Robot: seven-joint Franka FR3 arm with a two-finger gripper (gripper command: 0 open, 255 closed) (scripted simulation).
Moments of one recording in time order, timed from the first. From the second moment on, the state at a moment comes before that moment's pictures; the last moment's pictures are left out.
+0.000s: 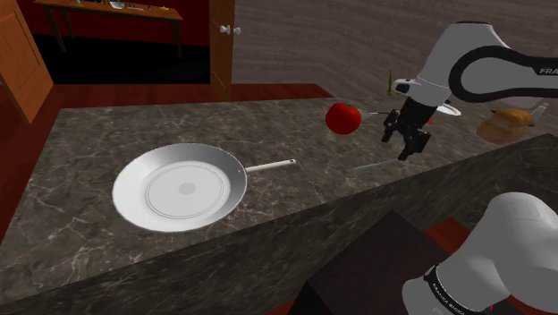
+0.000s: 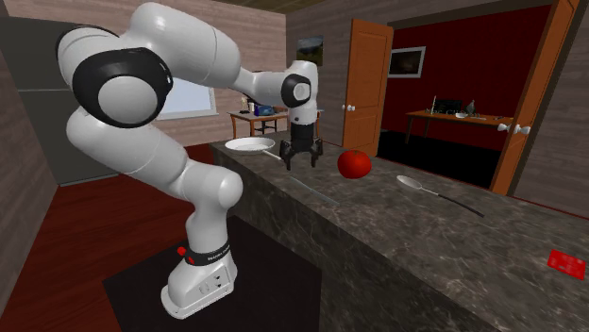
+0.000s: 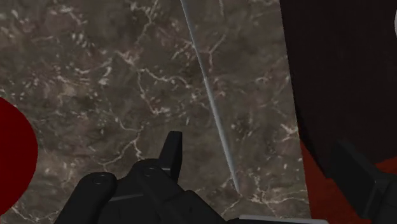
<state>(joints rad) 0.31 -0.79 -0.50 -2.61 -0.34 1.87 -1.03</state>
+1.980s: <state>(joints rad) 0.41 -0.69 -0.68 -2.65 -0.41 2.05 -1.33</state>
